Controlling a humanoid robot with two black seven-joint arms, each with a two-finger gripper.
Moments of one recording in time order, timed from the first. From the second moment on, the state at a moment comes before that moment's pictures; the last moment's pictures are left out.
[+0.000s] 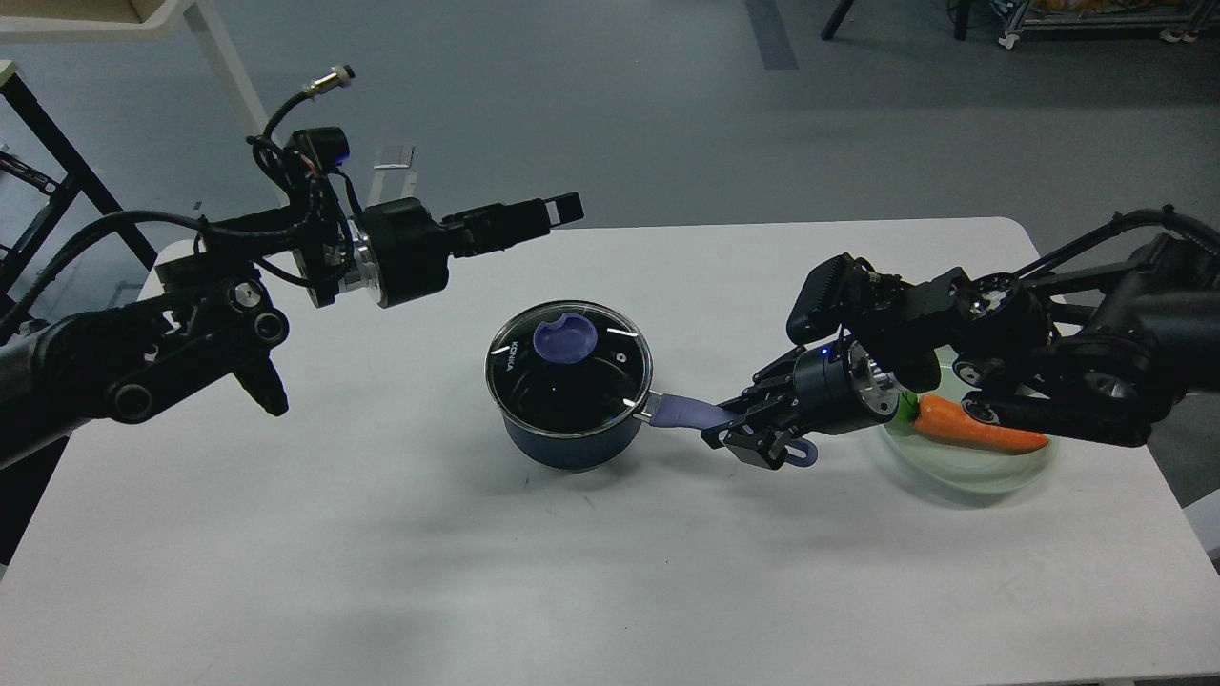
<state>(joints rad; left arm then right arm) -0.97 0.53 -0.35 -1.19 1.34 -0.19 -0.40 1.45 -0.44 -0.59 1.23 -1.47 0.09 0.45</state>
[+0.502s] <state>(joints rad) -0.99 0.49 -0.12 -1.16 1.73 -0.01 -0.39 1.45 -0.44 -0.60 1.24 -1.47 0.09 0.45</state>
